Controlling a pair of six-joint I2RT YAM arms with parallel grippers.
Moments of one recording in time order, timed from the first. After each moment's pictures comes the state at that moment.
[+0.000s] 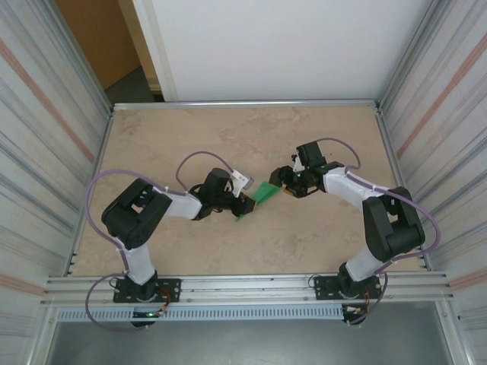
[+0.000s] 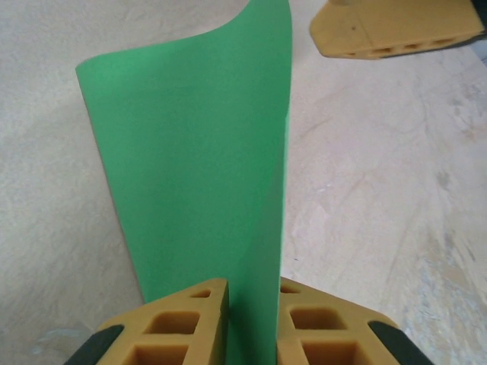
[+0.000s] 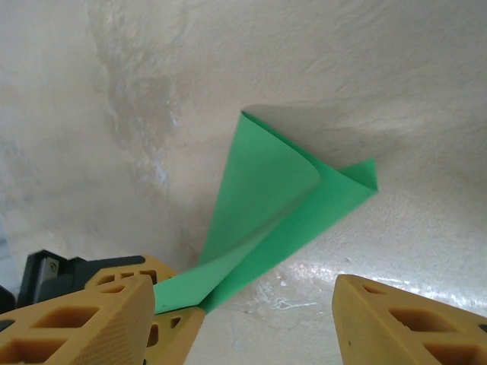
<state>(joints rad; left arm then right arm) -0.67 1.82 0.75 0.39 0.54 -0.21 0.38 1.58 0.94 -0.36 -0.40 0.70</state>
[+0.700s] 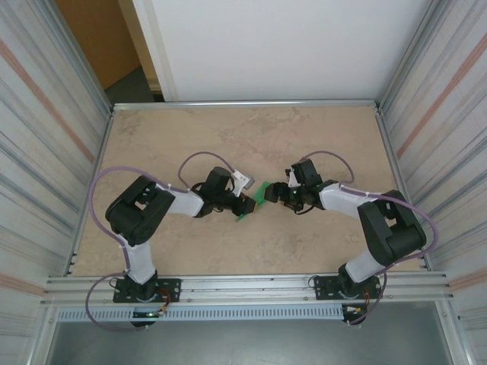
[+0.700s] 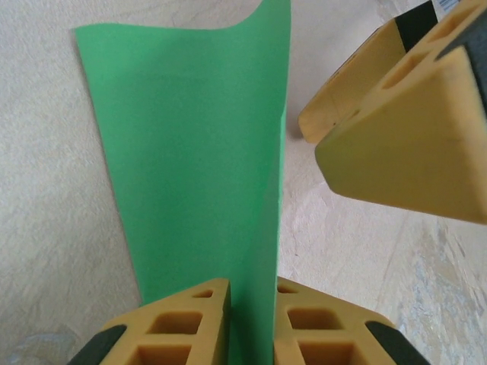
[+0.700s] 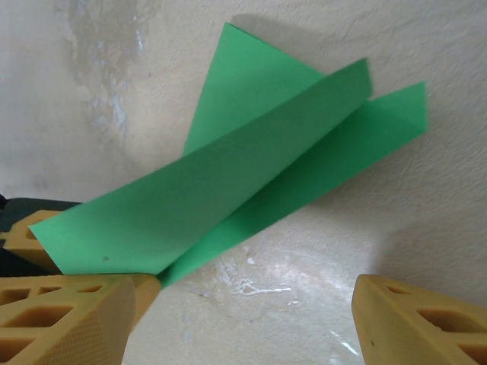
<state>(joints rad) -0.67 1.85 0.79 0.34 0.57 -0.23 0.46 1.56 0.73 -0.13 -0.38 0.72</state>
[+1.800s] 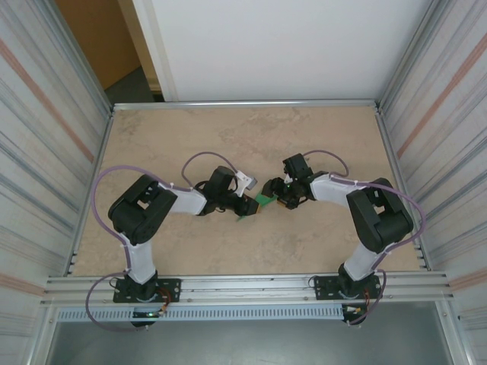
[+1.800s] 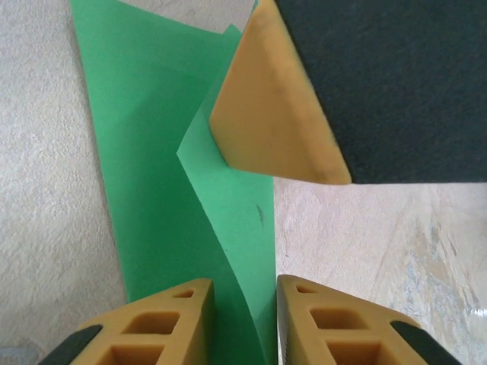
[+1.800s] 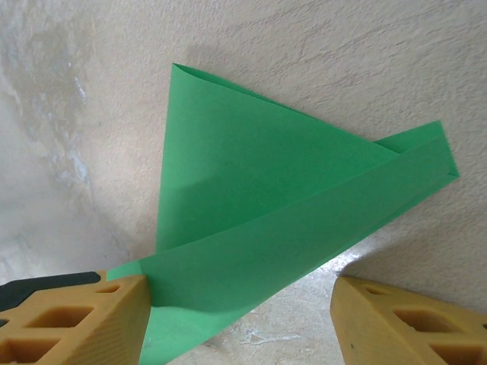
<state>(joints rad) -0.68 1.87 0.83 0.28 0.59 -0.26 0.48 1.69 0.86 -0.24 -0.32 0.87</state>
